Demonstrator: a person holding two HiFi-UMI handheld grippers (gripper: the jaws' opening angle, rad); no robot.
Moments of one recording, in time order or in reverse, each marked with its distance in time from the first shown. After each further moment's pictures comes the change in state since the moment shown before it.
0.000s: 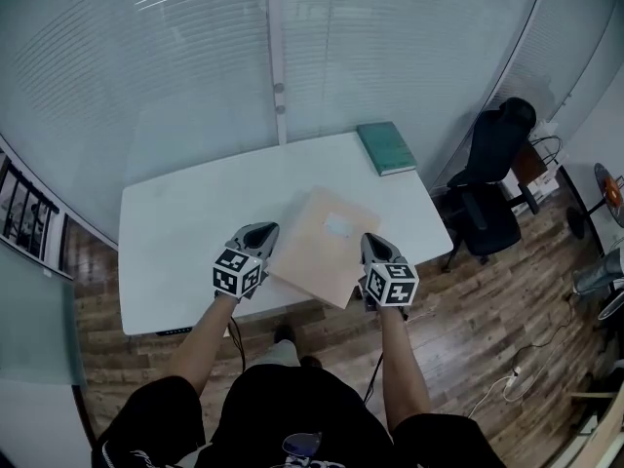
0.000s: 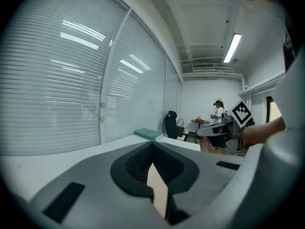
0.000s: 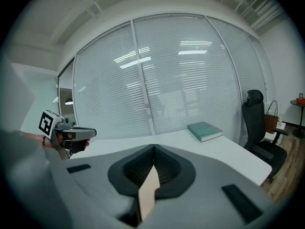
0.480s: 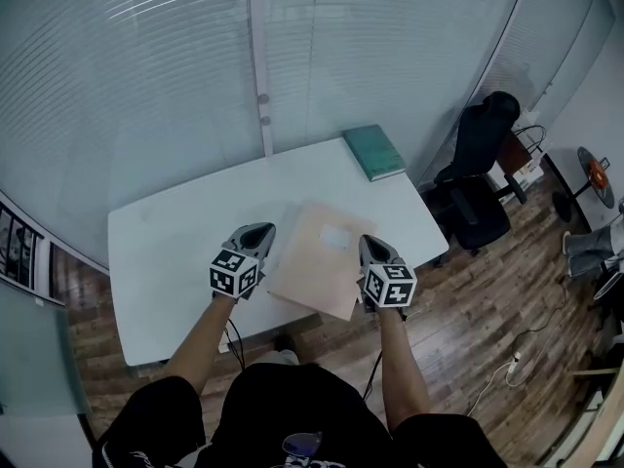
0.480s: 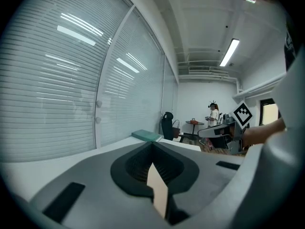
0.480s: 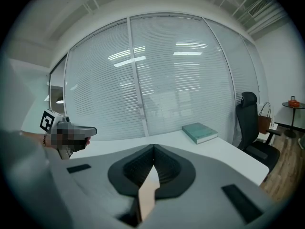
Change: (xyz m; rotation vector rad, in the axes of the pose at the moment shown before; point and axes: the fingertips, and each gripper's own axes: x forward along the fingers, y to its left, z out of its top) left arm 0.035 0.037 0.009 -0.004 -0.008 -0.085; right arm 0.025 -0.008 0.010 0.011 -0.001 -0.089
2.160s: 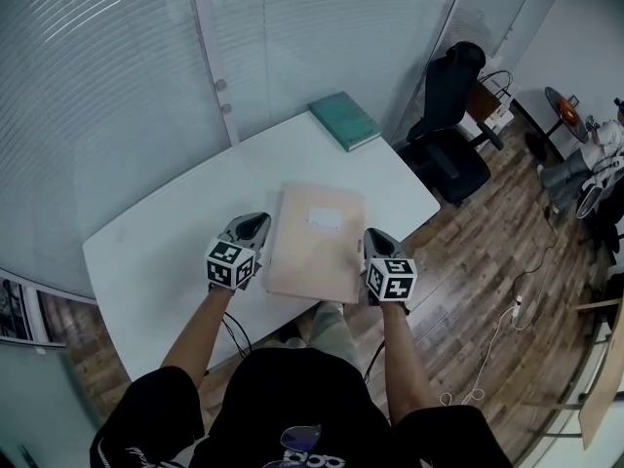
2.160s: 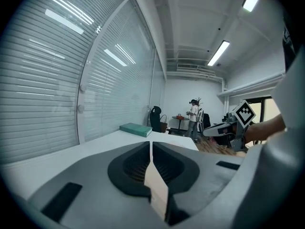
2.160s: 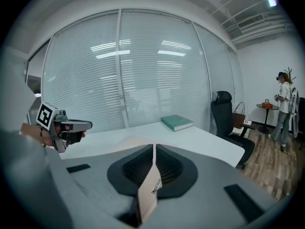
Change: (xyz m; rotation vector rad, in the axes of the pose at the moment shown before) left arm 0.049 0.009 -0.038 0.035 0.056 -0.190; right arm -0.020 -0.033 -0.056 0.043 0.040 -0.265
